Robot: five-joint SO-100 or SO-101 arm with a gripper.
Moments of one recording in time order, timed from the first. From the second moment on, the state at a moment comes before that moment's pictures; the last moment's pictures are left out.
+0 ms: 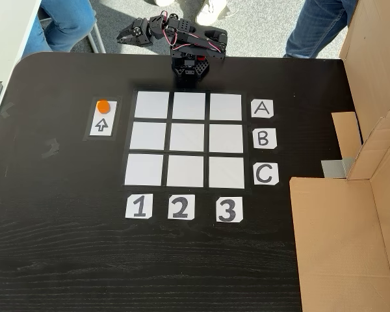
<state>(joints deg) 91.1 190.2 175.1 39.5 88.4</state>
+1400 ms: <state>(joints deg) 76.7 129.6 121.2 65.1 87.0</state>
